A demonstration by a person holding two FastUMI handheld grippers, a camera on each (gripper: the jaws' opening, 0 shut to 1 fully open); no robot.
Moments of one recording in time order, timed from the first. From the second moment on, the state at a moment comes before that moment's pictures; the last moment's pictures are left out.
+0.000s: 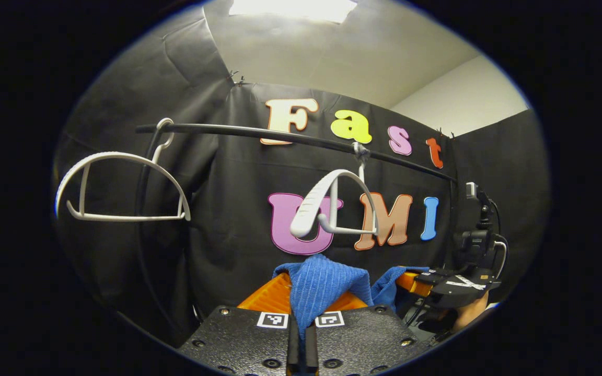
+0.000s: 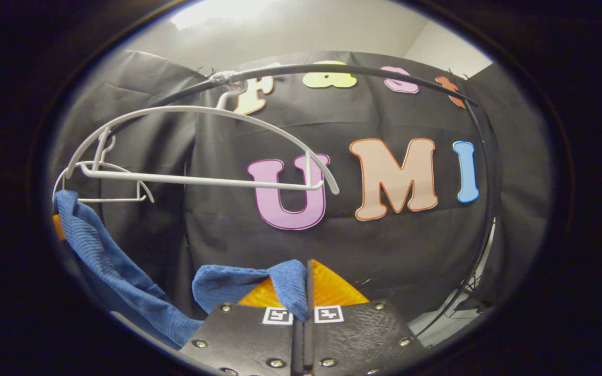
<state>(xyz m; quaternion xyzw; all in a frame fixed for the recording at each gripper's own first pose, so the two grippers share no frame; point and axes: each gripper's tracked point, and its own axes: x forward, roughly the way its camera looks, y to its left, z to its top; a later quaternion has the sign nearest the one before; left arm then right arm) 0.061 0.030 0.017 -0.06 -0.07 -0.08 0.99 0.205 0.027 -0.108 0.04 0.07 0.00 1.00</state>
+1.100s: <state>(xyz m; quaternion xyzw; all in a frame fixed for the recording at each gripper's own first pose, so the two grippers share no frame) 0.122 -0.068 -0.030 -0.06 -0.08 -0.10 0.99 0.163 0.003 -0.105 0.10 0.04 0.00 0.99</state>
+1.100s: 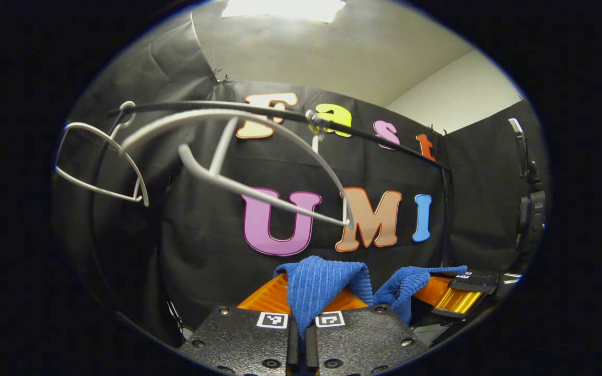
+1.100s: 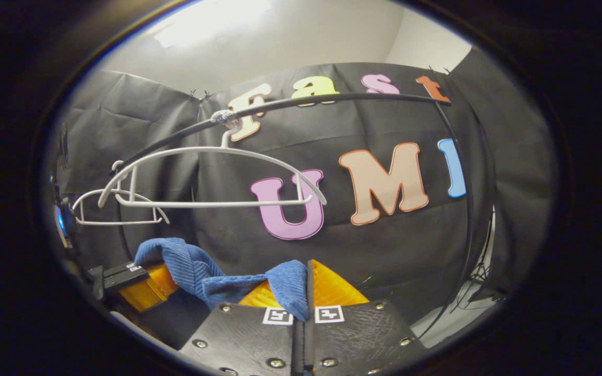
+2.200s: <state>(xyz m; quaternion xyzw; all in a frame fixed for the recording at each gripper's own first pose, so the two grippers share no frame) 0.204 -0.039 -0.304 -0.06 0.11 -0.05 0.99 0.199 0.003 -0.399 0.18 0.23 -0.02 0.96</state>
